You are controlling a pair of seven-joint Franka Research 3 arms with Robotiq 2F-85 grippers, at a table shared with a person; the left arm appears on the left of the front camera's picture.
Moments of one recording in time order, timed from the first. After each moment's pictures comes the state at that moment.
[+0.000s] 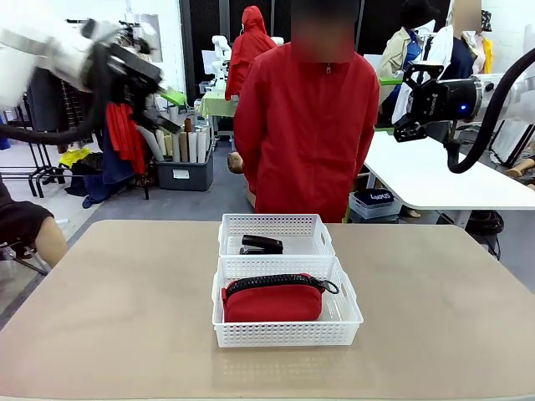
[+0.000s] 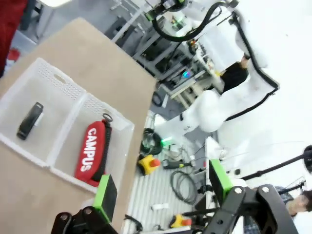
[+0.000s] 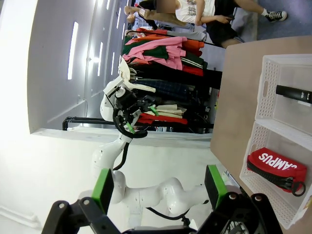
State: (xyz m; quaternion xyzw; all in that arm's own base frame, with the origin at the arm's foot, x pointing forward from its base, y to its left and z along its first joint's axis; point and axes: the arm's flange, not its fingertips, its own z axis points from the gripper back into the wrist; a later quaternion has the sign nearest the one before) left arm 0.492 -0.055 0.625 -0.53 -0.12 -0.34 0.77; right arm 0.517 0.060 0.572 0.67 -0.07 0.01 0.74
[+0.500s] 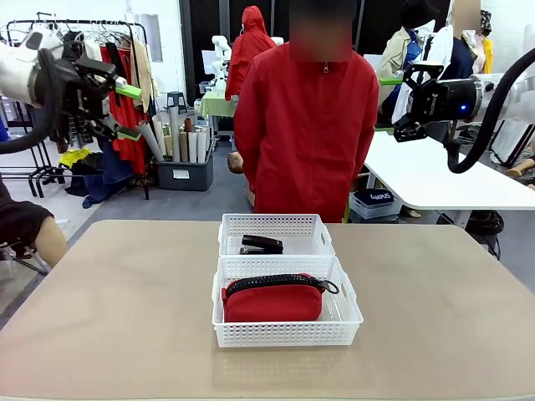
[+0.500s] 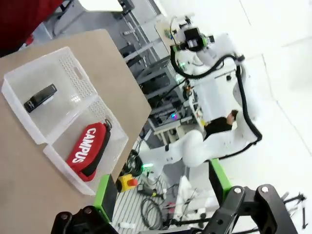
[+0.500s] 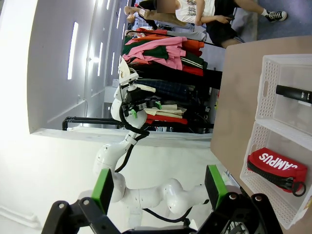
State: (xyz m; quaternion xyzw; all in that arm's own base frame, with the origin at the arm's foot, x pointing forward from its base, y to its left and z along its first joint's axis) left arm 0.493 0.007 0.587 -0.59 -0.11 -0.16 0.79; right arm 0.517 0.060 0.572 0.67 -0.07 0.01 0.74
